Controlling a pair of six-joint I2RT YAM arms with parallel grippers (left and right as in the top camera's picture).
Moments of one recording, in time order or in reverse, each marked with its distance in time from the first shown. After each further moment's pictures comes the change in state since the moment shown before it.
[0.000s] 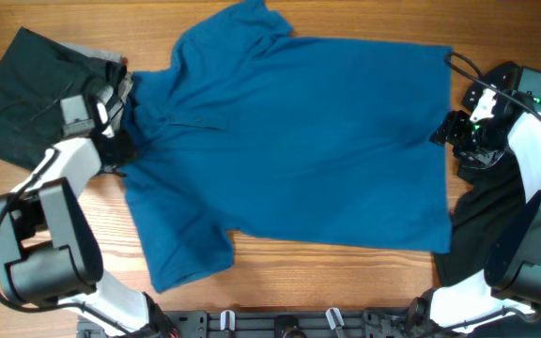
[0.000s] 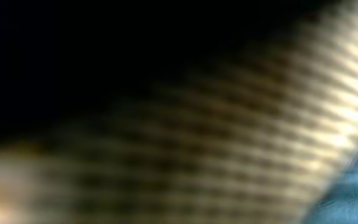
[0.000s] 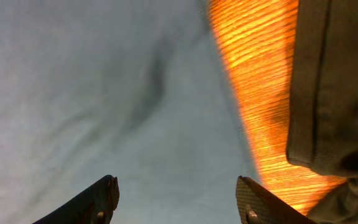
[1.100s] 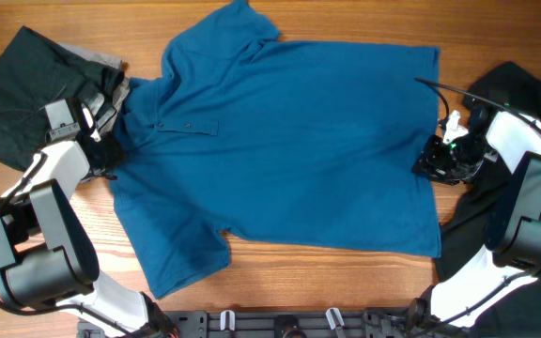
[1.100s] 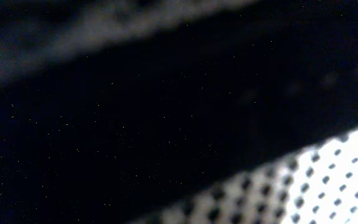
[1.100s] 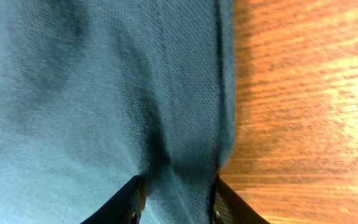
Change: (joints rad) left arm 0.055 -0.004 0.000 -0.008 0.000 0.000; right arm 0.027 0.185 -0.059 -0.037 -0.022 -0.111
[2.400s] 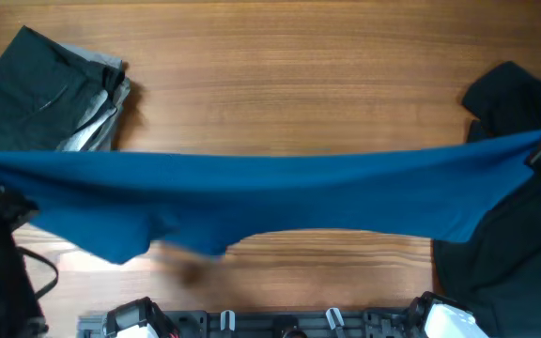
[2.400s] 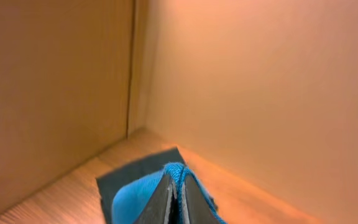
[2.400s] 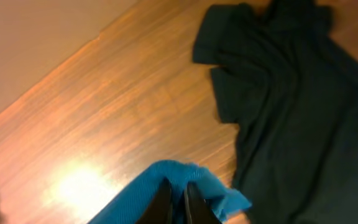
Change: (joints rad) left arm 0.016 -1.133 0.396 -0.375 -0.192 -0.015; right arm -0.040 -0.719 0.754 -0.666 0.212 0.276
